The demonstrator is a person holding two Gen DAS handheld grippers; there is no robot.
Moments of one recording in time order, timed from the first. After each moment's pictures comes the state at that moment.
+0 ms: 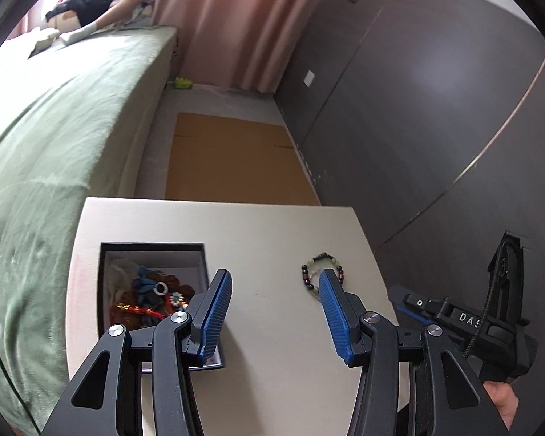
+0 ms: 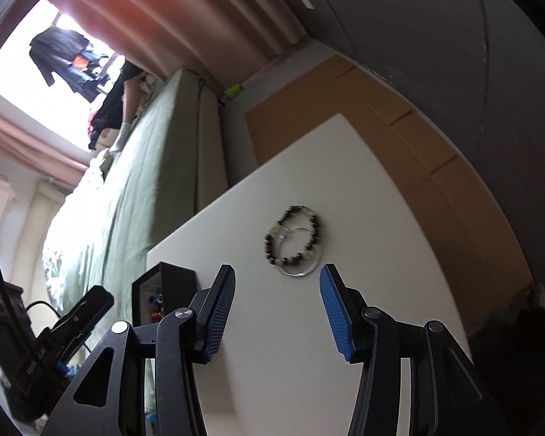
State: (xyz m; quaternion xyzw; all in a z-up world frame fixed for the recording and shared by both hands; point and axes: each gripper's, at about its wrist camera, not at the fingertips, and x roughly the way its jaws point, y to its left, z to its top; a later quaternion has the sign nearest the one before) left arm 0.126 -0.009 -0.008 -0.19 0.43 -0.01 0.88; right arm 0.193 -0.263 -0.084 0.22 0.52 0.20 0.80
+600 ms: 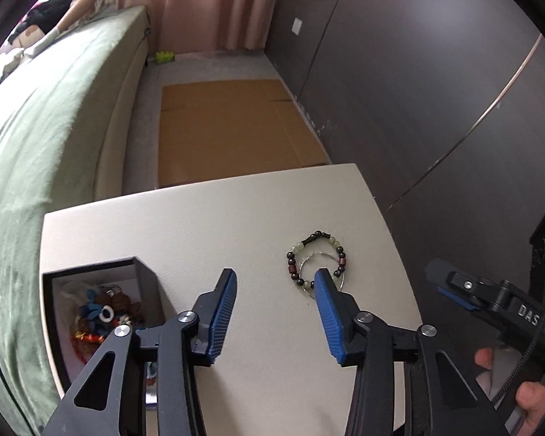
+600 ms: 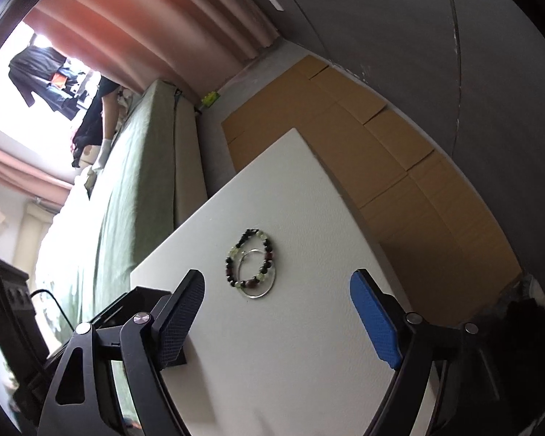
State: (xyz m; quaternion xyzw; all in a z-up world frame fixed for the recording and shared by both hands) left arm 0.199 -0.063 -0.048 -0.12 0.52 -0.02 0.85; right arm 0.214 -0.299 -0.097 0.24 0.53 0.17 0.80
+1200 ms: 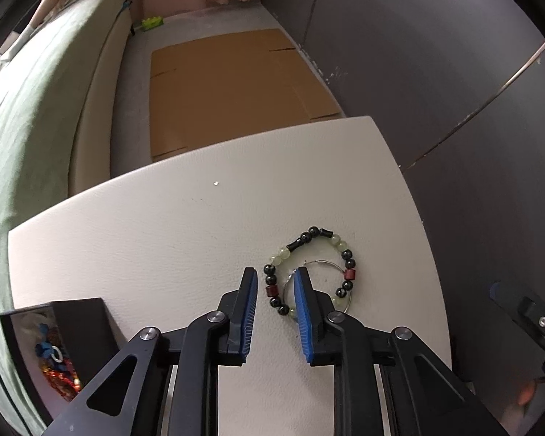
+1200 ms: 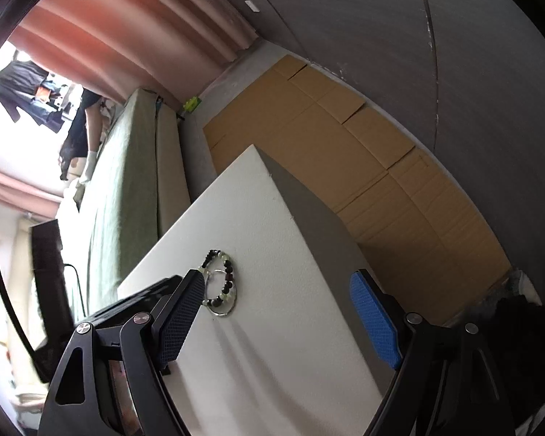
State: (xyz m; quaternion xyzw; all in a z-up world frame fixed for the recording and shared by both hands) left arm 0.264 -0.108 -0.109 -0.07 0.61 -0.01 0.79; right arm 0.229 -0.331 -0.107 0.25 0.54 0.14 0.79
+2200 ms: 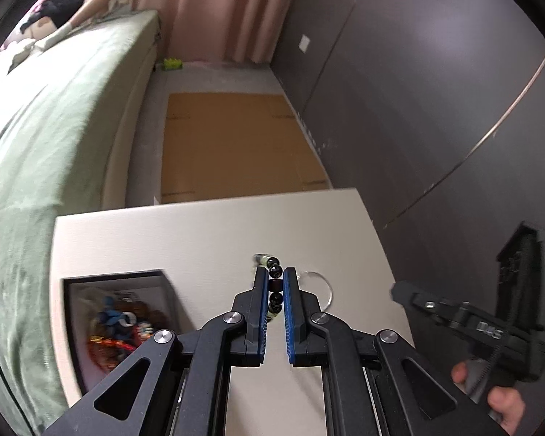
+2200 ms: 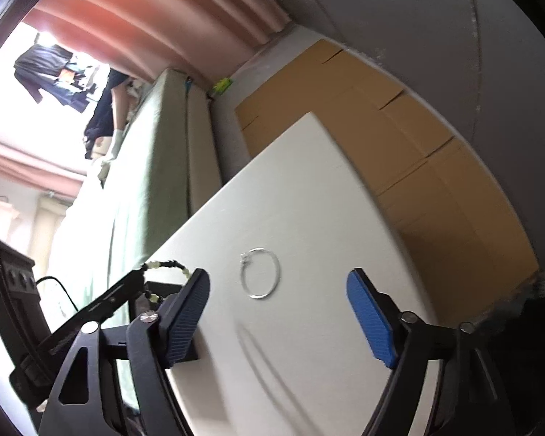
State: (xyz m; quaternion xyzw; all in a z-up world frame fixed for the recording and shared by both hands) left arm 0.178 -0.037 -0.020 -0.15 0.48 -0.01 0.86; right arm 0.229 -0.289 -0.111 0.25 0.55 0.21 0.77
